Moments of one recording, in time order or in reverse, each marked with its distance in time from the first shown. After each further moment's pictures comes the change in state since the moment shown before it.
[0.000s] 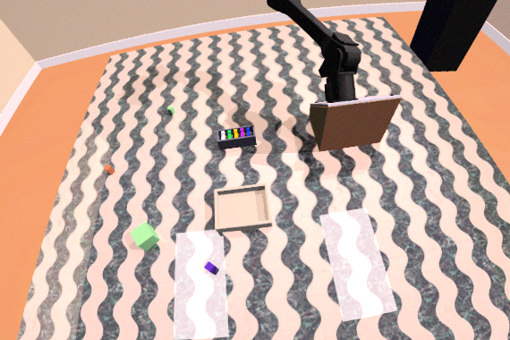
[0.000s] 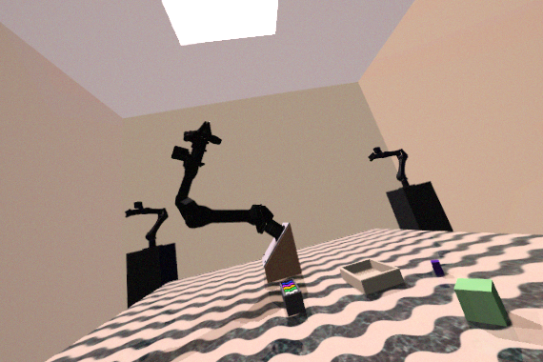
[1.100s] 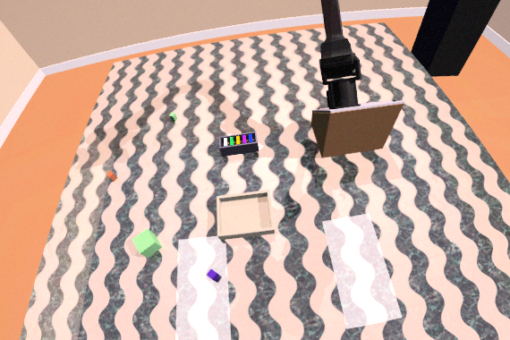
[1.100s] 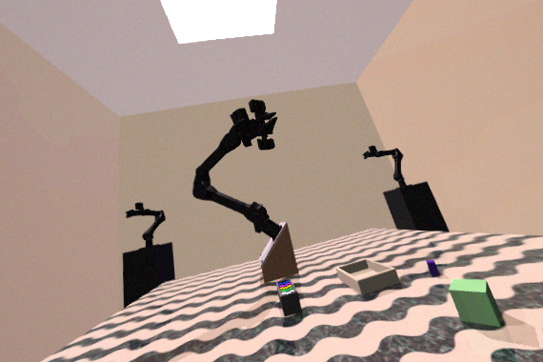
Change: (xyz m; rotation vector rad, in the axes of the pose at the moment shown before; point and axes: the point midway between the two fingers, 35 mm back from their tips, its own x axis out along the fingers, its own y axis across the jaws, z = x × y) arm 0.012 -0.389 0.157 -0.209 -0.686 -1.138
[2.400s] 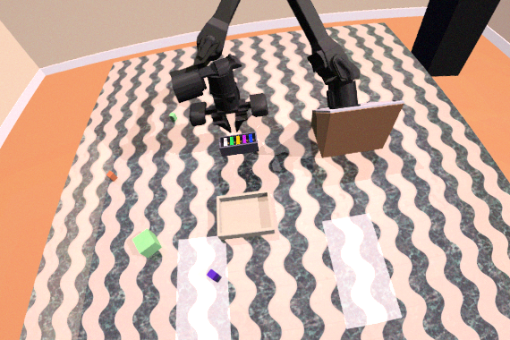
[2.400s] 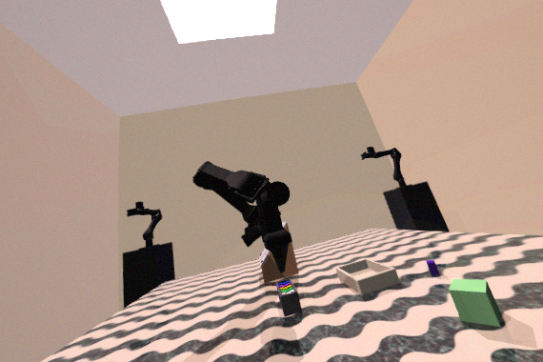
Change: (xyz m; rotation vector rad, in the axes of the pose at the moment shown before) arm 0.046 -0.407 0.131 0.379 -0.485 -1.358
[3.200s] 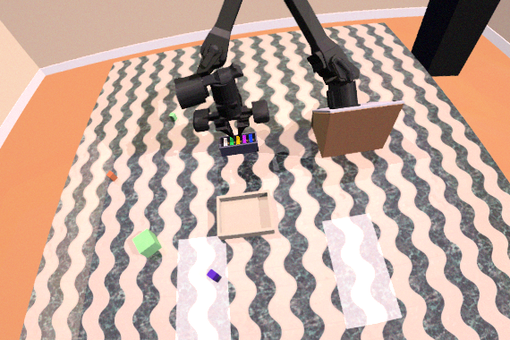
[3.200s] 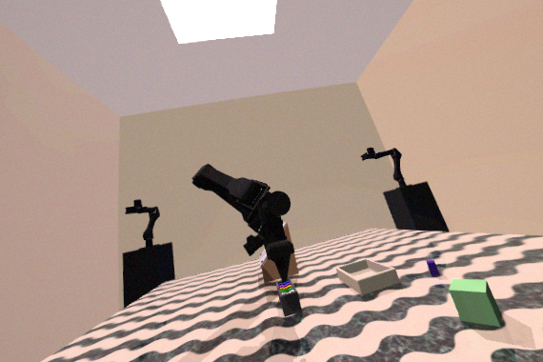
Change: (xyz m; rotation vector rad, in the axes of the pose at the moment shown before) arm 0.022 -0.003 -0.001 0.012 -0.002 -0.009
